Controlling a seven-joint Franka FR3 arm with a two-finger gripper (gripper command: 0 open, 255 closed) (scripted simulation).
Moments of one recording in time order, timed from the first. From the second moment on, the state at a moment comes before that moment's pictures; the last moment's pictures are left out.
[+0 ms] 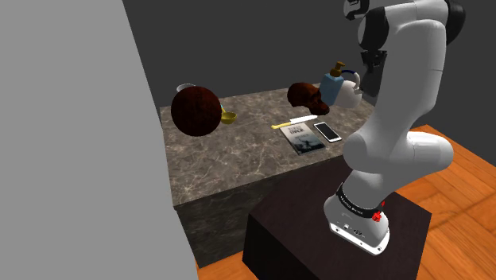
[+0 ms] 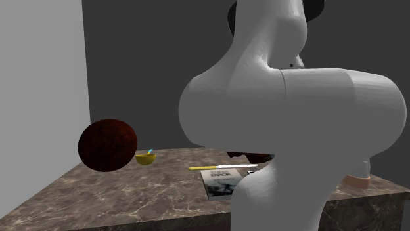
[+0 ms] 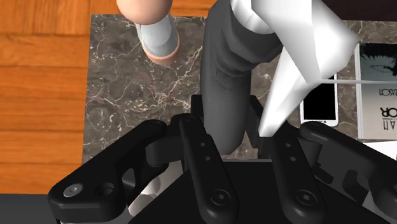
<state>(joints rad) -0.78 0.55 -0.38 -1.21 -0.16 1.32 -0.73</state>
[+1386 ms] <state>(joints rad) -0.78 0.60 -0.36 -1.43 -0.14 1.57 -0.67</state>
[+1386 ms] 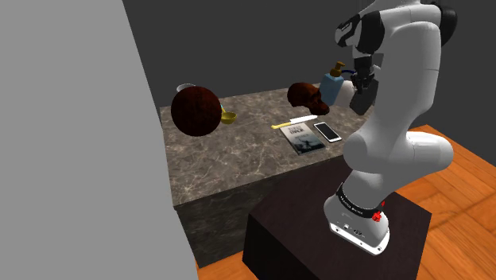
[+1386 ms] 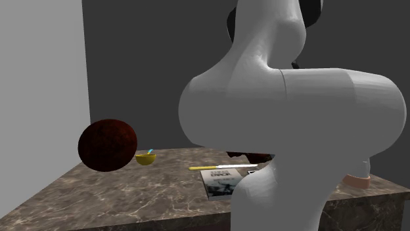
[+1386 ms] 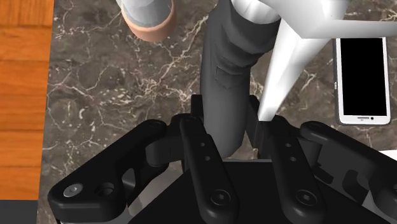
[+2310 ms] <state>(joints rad) -0.78 0.63 -0.36 -1.47 -0.13 1.64 -0.66</state>
